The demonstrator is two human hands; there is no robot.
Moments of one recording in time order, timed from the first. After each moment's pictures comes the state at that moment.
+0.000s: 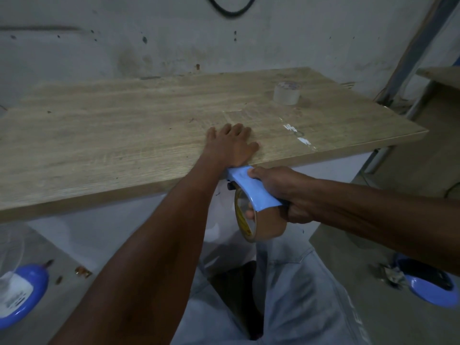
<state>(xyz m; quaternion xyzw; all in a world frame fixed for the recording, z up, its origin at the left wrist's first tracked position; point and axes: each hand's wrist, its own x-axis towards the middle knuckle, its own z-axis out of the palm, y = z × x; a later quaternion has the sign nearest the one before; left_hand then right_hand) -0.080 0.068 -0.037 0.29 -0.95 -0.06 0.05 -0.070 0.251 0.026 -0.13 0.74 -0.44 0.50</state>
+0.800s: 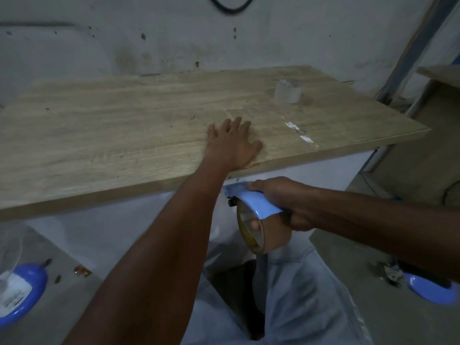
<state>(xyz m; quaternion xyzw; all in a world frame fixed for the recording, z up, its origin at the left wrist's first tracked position) -0.078 0.071 -0.043 0.31 -0.94 -0.06 0.09 -0.072 0.254 -0.001 -0.12 0.71 -0.44 0.54</state>
